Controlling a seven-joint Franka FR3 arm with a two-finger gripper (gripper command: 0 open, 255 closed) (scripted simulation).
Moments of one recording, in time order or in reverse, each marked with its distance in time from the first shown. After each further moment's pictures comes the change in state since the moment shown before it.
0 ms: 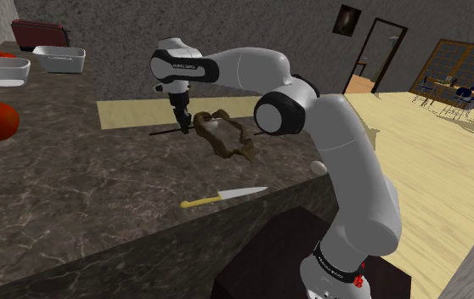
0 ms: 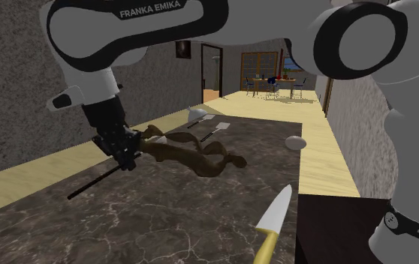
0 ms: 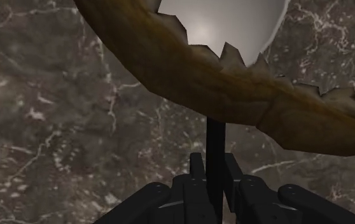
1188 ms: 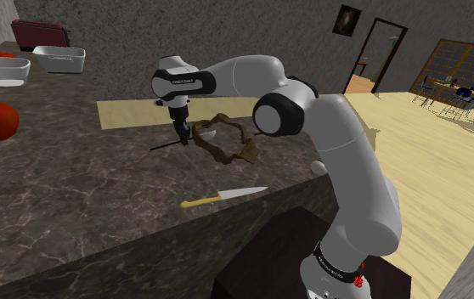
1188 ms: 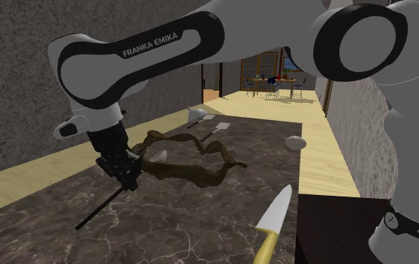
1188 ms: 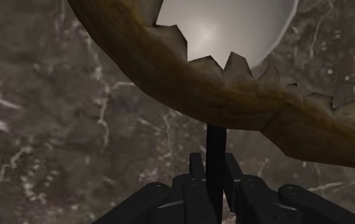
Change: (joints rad) arm 0.007 0.010 0.002 -0.133 0.002 0.149 0.006
